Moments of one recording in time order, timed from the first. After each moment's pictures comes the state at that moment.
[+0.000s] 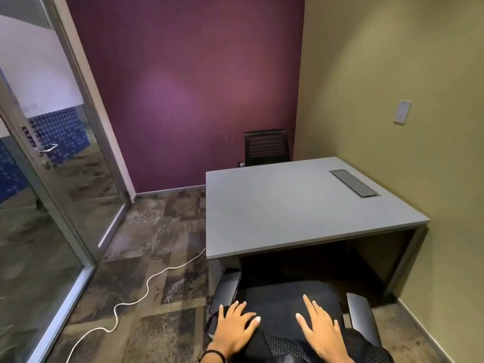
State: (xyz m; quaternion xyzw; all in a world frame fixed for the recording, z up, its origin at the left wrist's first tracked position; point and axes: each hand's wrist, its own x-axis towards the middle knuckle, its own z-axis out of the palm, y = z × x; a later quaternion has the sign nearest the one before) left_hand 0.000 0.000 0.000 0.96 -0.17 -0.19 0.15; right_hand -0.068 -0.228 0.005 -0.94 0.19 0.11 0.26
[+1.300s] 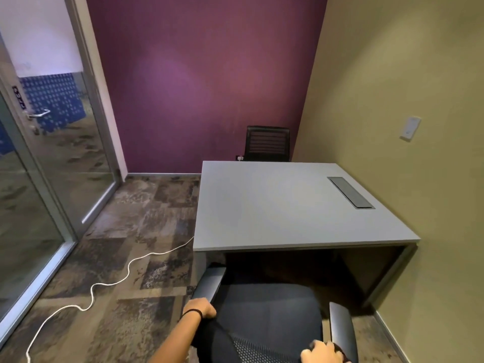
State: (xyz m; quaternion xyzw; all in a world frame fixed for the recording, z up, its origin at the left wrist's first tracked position) left_hand 0.061 0.011 0.013 0.94 0.05 -0.32 0.09; right_hand -0.075 -0.257 0.018 -0.91 0.24 0.32 0.14
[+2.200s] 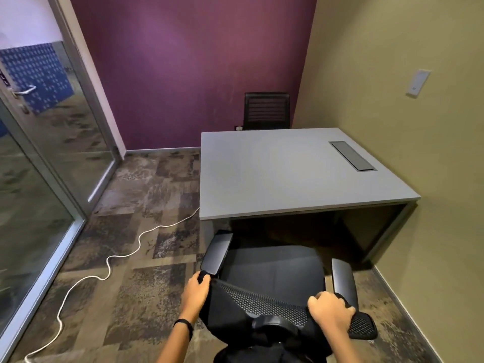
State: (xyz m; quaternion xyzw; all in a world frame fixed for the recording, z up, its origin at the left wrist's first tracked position) left_hand -0.005 0.054 -0.018 0.85 0.17 -0.14 0.48; right_hand -0.090 -0.237 0.003 -0.91 0.37 0.14 0.11
